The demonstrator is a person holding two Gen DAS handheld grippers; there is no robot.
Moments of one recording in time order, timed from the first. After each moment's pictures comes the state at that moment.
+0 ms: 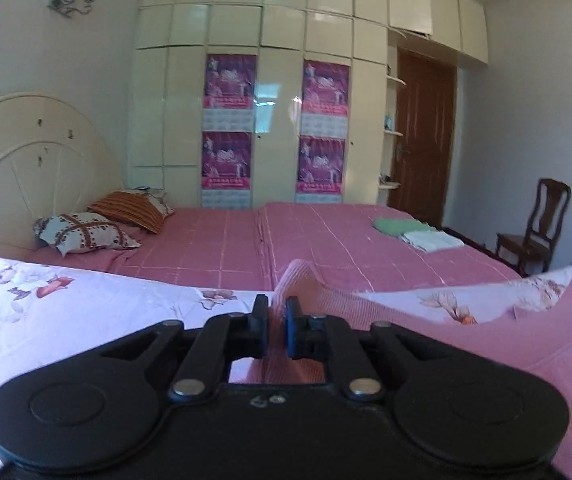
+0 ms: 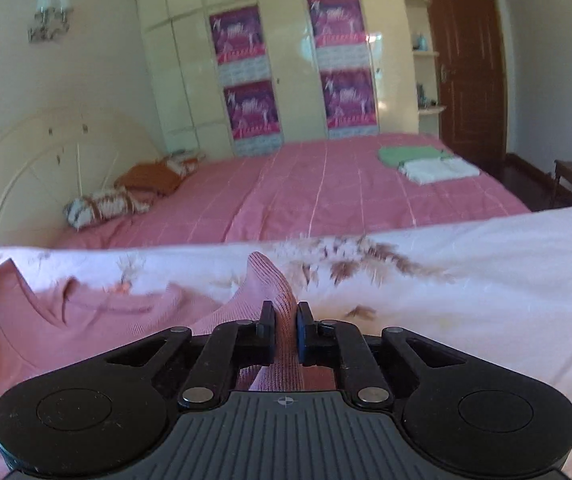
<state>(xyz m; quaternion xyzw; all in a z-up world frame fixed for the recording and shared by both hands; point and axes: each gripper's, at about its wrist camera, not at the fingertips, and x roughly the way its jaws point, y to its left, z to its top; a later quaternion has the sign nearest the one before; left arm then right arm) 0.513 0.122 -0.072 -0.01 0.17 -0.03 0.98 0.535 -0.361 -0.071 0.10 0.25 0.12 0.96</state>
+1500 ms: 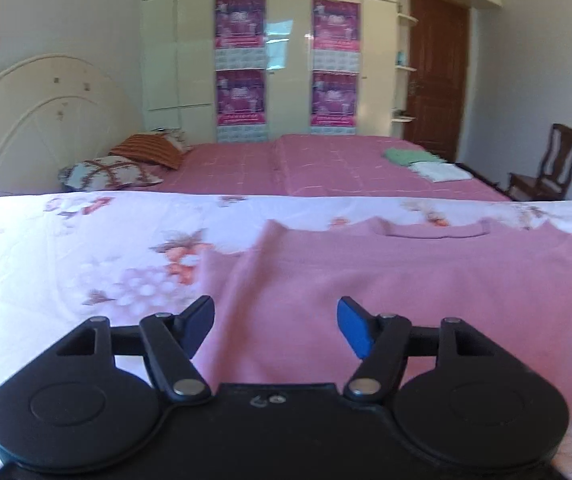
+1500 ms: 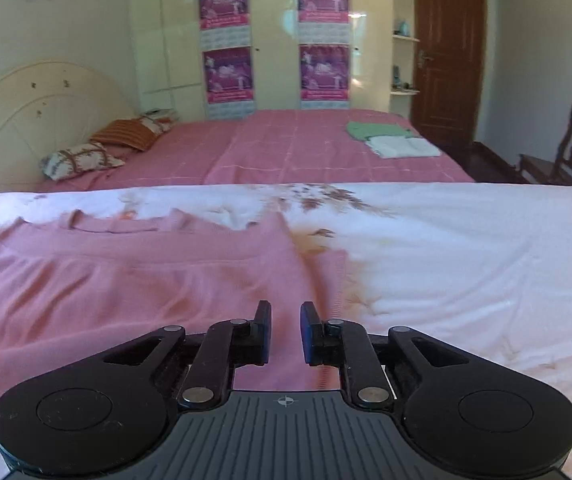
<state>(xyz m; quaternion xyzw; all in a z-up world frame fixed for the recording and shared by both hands) 0.426 0.089 -0.056 0.01 0.28 -0.04 0.96 0.456 -0.342 -0.057 0.04 0.32 0.09 0.94</state>
